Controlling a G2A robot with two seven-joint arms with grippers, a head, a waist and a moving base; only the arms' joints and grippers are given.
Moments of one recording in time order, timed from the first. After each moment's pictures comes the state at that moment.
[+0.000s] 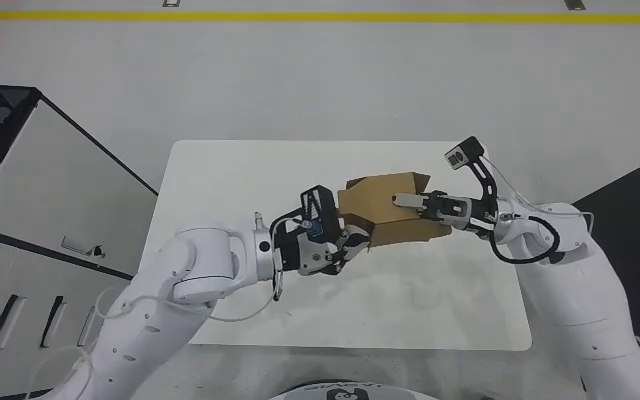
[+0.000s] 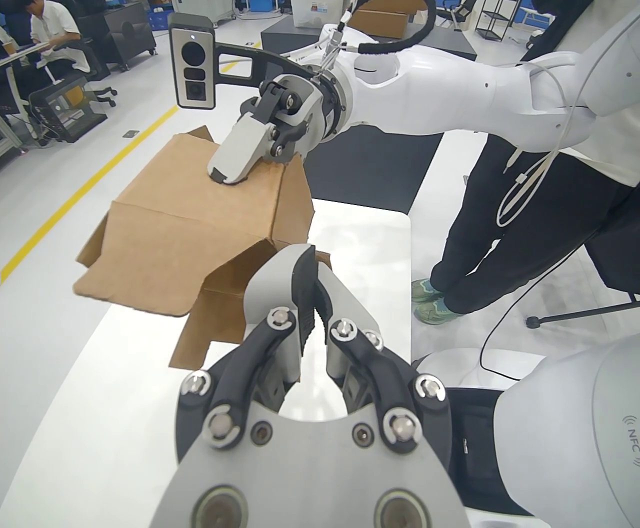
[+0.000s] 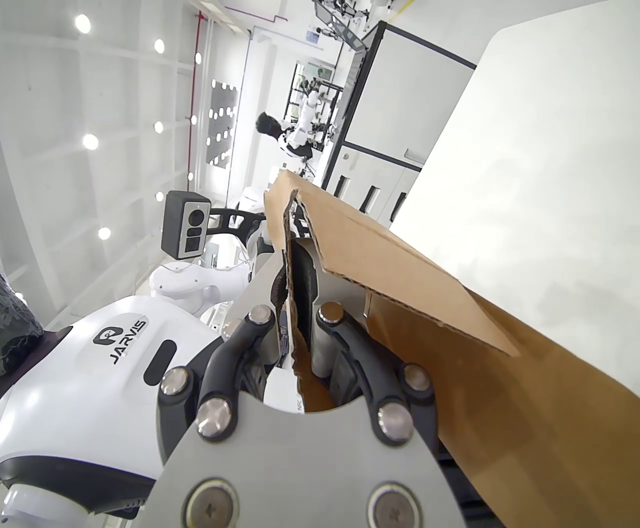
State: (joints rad) left arm 1.29 -1.02 -1.06 -2.16 0.75 -0.61 -0.65; right arm -1.34 -0.93 1.38 -1.74 0.56 -0.19 1.12
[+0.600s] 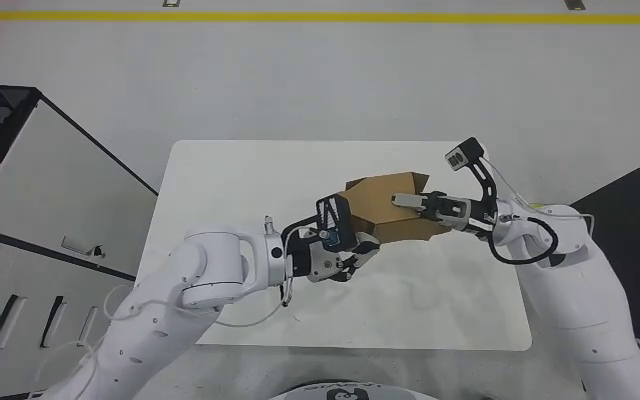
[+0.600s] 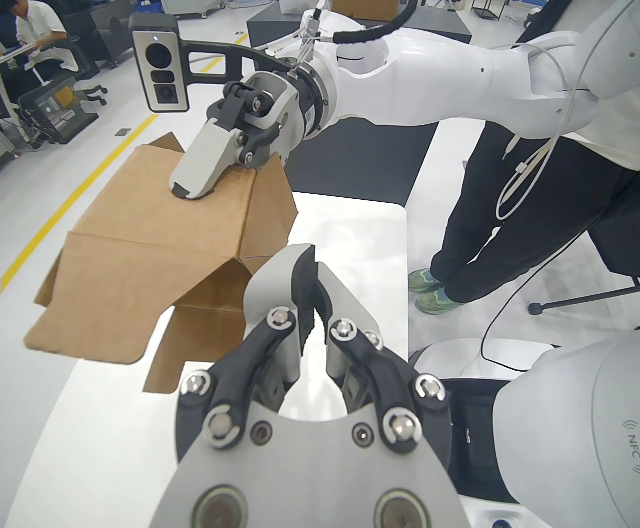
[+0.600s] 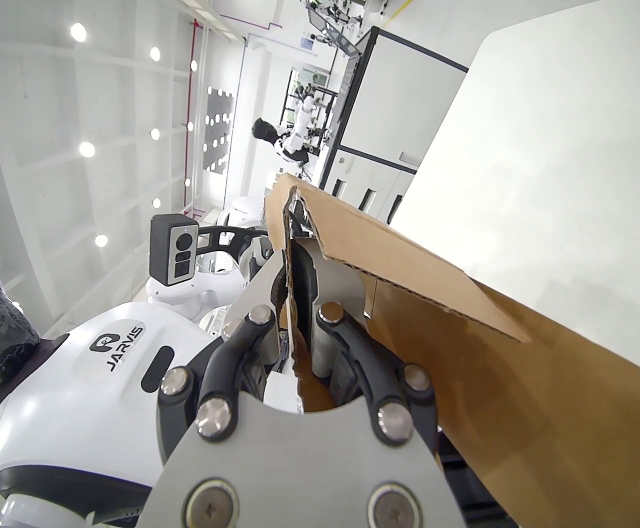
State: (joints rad) left arm 1.26 -1.03 -1.00 -2.18 0.79 -0.57 -0.68; right arm -1.36 -0.93 1.39 -1.76 0.55 -0.17 1.10
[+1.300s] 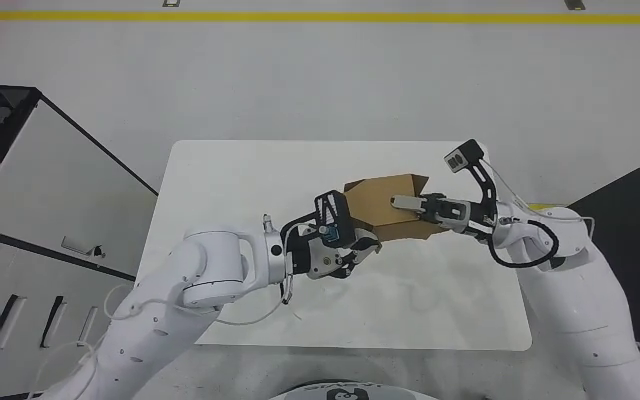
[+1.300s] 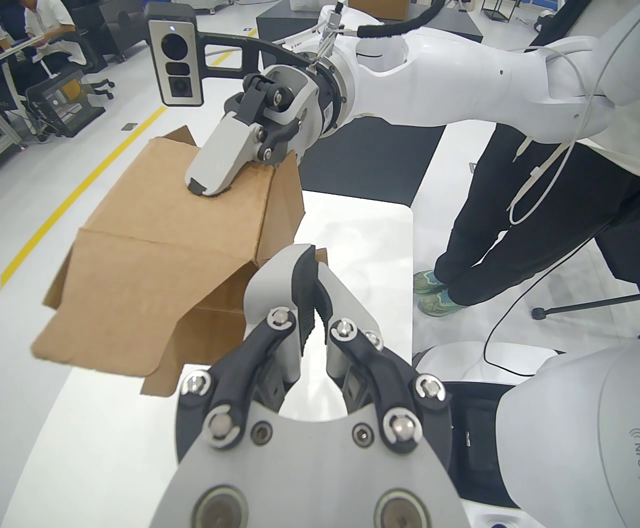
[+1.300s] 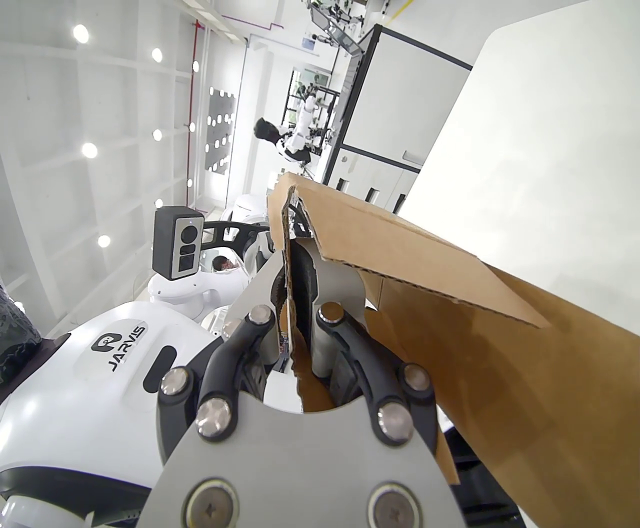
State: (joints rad) left arm 1.26 -1.02 -1.01 -2.18 0.79 -0.55 -0.68; right arm -1.38 -0.93 1.40 -1.78 0.55 -0.16 1.10
